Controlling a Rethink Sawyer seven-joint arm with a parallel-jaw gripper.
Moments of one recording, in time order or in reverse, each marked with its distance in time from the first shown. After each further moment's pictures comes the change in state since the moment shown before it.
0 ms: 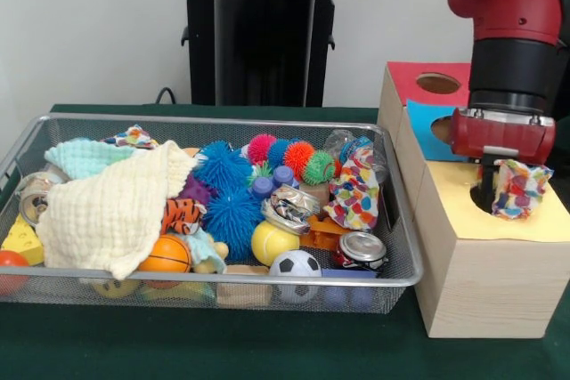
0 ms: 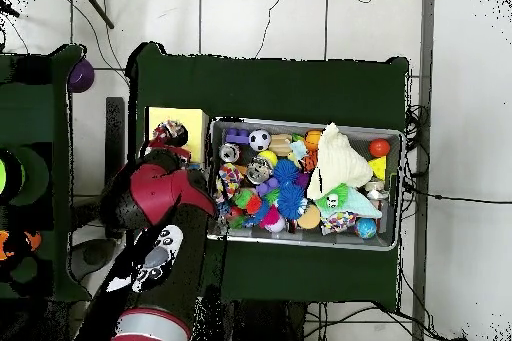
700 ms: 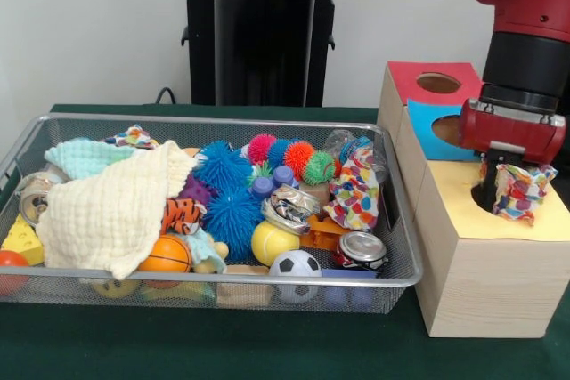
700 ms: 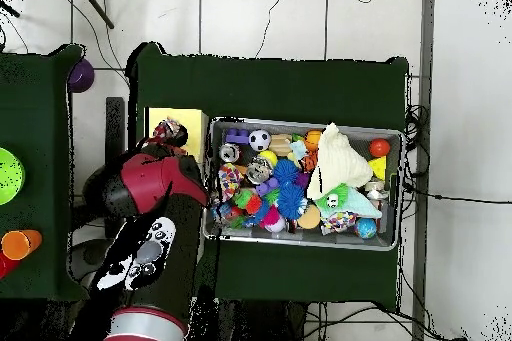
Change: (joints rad) arm 0.002 -0.005 0.002 -0.074 0.027 0.227 0.000
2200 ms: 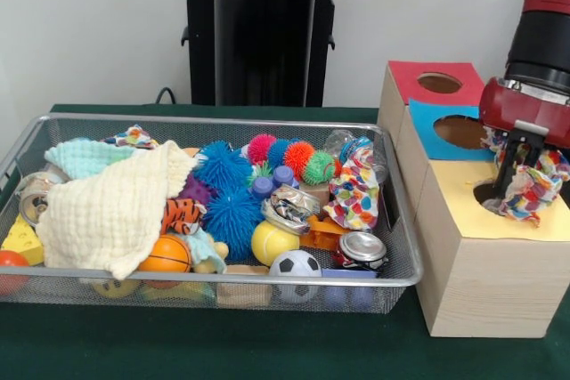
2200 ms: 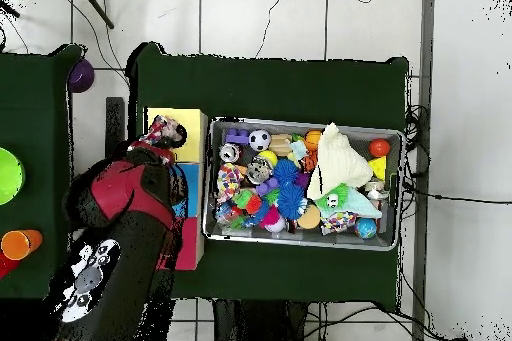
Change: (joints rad) arm 0.170 0.068 -0.200 -0.049 0.079 0.009 0.003
